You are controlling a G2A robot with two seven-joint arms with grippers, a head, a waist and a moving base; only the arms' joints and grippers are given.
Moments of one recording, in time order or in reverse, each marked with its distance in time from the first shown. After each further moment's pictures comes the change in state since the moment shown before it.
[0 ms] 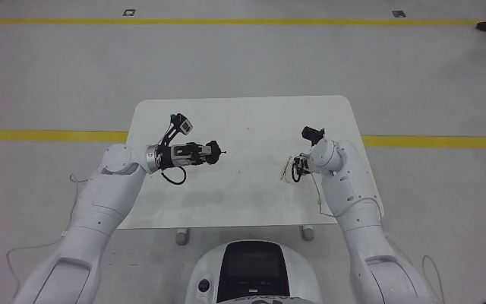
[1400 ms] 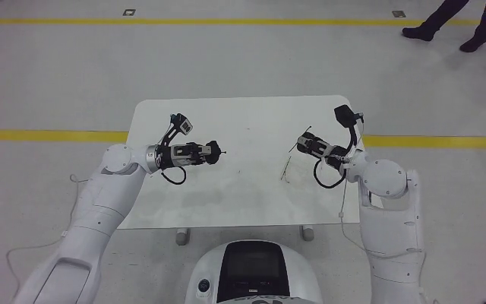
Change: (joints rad) left arm 0.000 0.000 0.000 0.000 0.000 0.000 0.000; right arm -0.327 0.048 0.190 -0.655 0.542 -0.229 -0.142
